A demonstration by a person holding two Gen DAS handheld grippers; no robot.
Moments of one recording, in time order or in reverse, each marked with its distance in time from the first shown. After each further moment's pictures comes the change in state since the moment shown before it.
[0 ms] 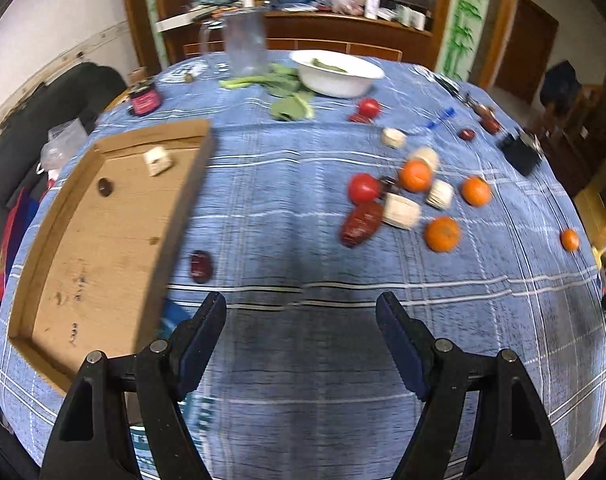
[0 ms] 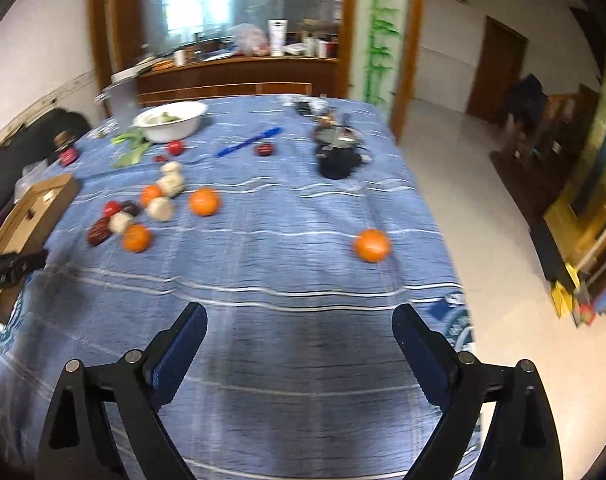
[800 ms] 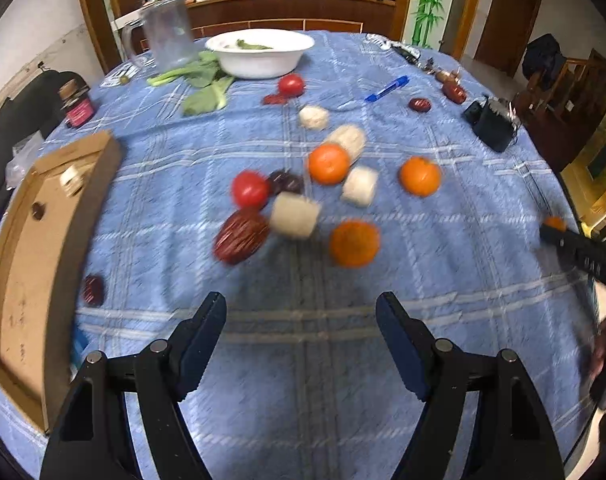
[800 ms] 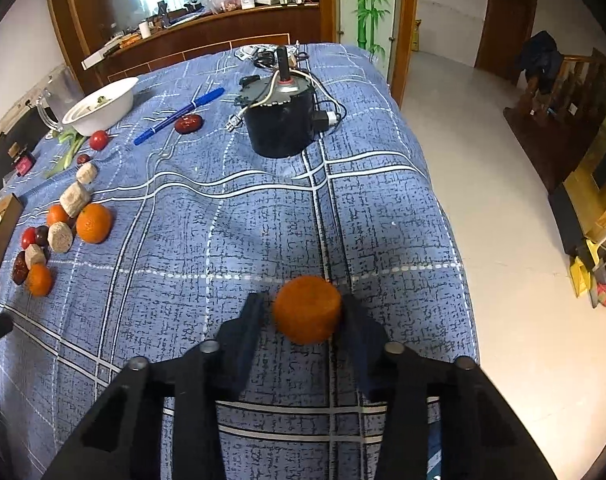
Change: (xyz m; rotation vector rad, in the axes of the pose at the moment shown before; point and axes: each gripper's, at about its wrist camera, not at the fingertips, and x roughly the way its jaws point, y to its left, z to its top) left arm 0.041 -0.085 0.028 0.054 0.068 -0.057; right arm 0.120 -0.067 0.041 0.036 0.165 0.067
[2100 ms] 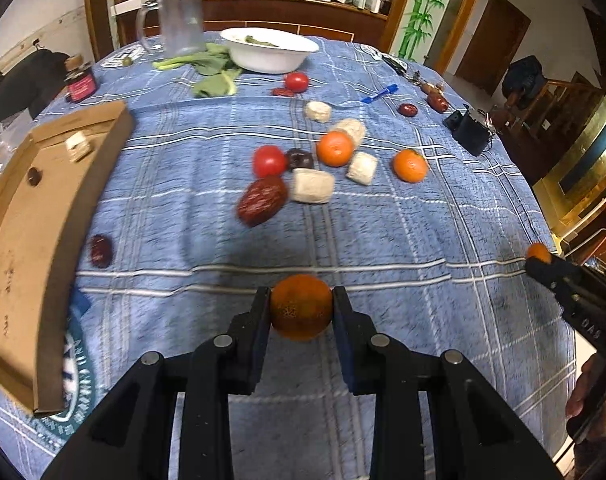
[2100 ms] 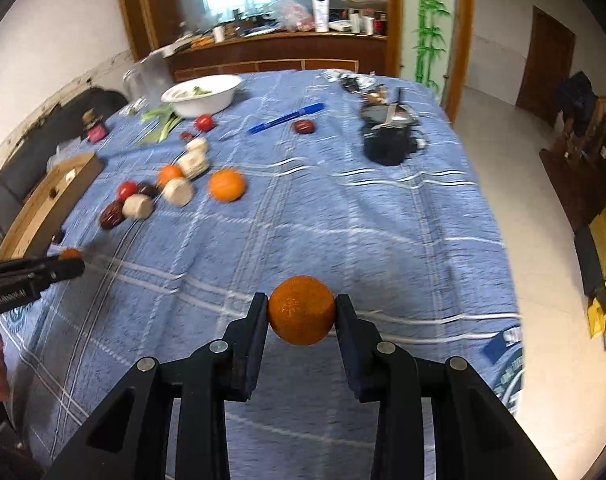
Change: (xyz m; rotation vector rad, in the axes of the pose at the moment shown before) left arm -0.028 0.046 -0.038 -0.045 -0.024 -0.122; right arm -0.062 0.083 -0.049 -0.137 -0.076 0.117
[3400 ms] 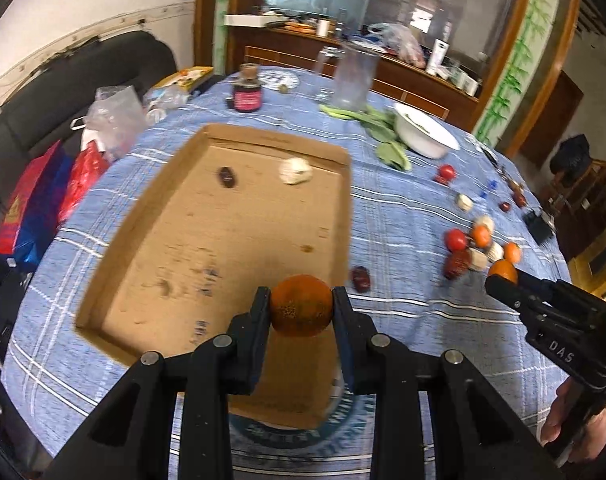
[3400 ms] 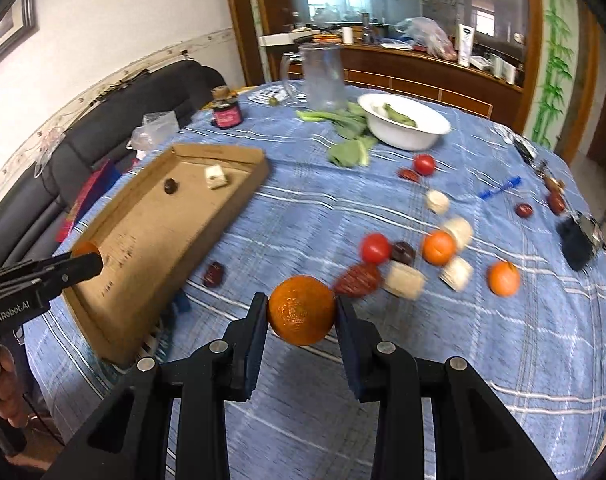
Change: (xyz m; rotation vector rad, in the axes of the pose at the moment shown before) left arm -0.098 0.193 -0.013 -0.228 -0.153 0.137; right arm 0.029 0.237 0.062 -0.192 -0.017 0.204
